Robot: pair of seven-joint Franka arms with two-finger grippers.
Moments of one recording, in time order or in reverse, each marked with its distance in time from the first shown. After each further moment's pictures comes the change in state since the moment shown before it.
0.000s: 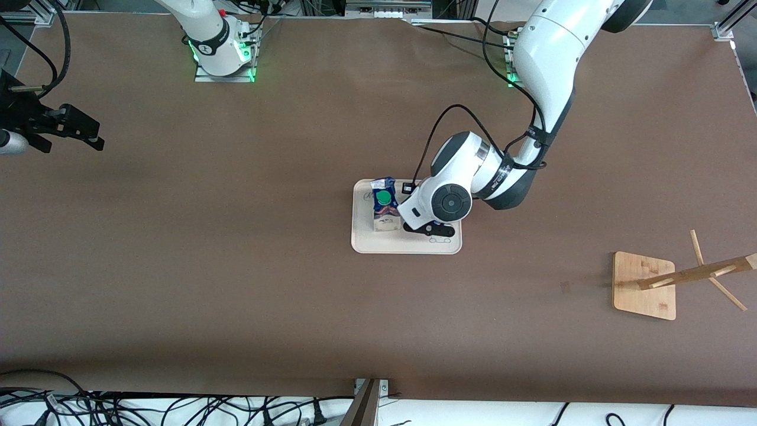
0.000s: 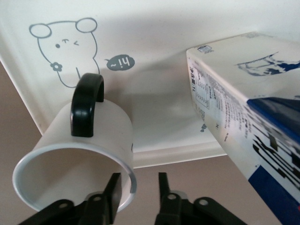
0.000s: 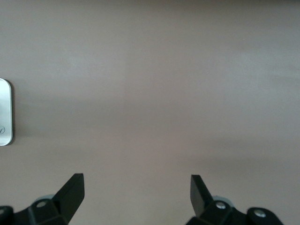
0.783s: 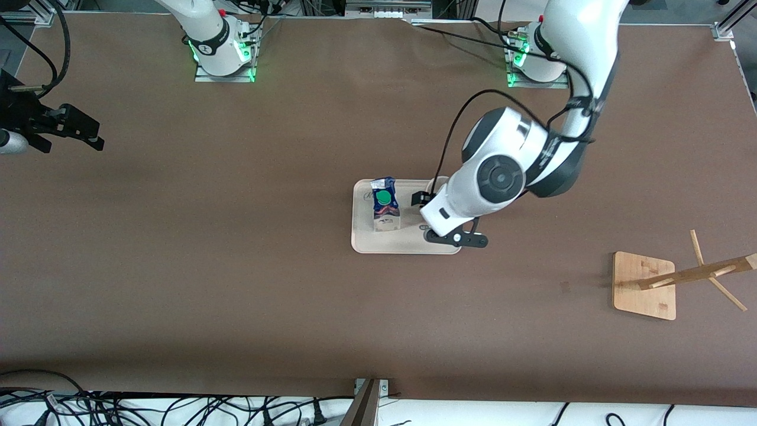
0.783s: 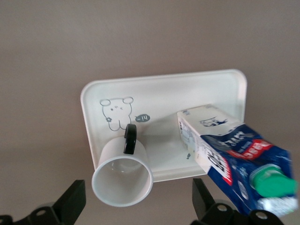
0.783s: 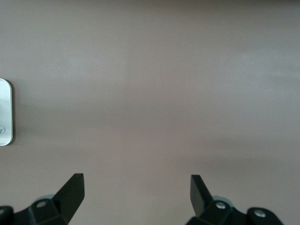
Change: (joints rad) left arm 0.009 -0.196 0.106 0.060 0.000 0.019 0.026; right arm 0.000 0.000 0.001 0.002 0.000 0.000 0.000
